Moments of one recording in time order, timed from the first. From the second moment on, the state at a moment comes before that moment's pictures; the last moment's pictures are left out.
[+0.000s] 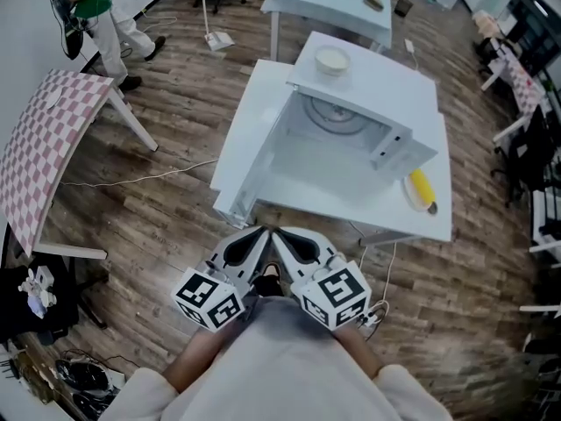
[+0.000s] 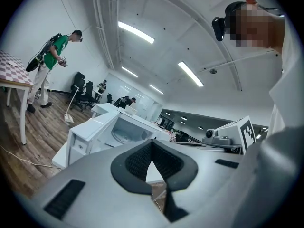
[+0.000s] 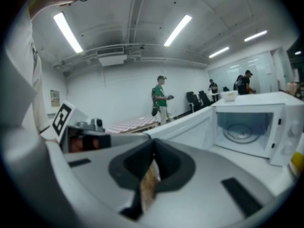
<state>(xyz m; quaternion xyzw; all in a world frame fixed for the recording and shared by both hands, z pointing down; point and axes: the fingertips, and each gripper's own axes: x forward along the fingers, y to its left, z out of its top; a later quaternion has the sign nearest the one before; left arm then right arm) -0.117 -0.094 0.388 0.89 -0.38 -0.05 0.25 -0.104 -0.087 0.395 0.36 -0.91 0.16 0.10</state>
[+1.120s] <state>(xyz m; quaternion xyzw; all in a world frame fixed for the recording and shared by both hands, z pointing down) -0.171 -0.142 0.361 0.87 -0.42 -0.09 0.23 -0.136 -0.134 0.384 0.33 -0.93 0.17 0.06</state>
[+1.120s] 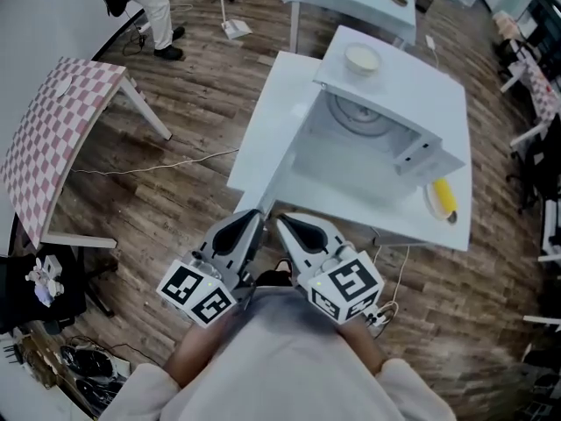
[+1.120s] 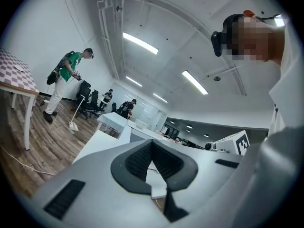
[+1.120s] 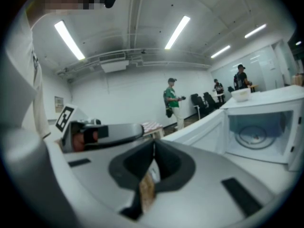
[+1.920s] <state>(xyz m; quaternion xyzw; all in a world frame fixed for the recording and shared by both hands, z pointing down) -0.234 -0.170 0.394 0.83 -0.50 -0.07 0.24 -0.137 -0.140 0.398 0.32 -0.93 0.19 0.08</state>
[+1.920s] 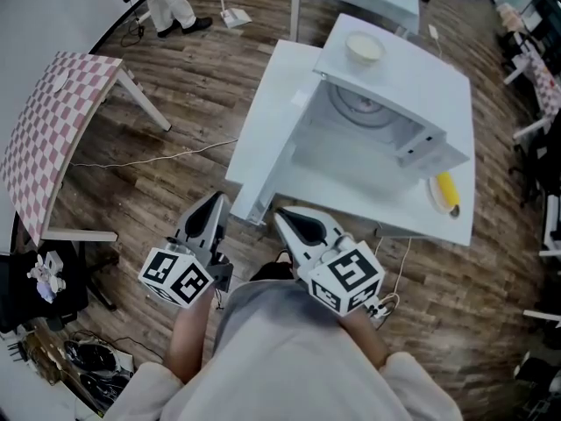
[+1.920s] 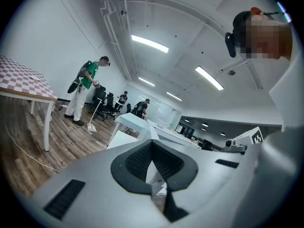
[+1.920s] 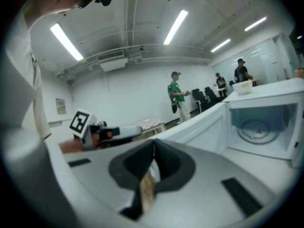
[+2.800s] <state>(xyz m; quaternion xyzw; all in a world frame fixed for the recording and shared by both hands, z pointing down) -0.235 -0.162 0.426 0.83 -0.48 -0.05 0.27 -0.136 -0.129 0.407 0.33 -0.92 0.21 0.08</state>
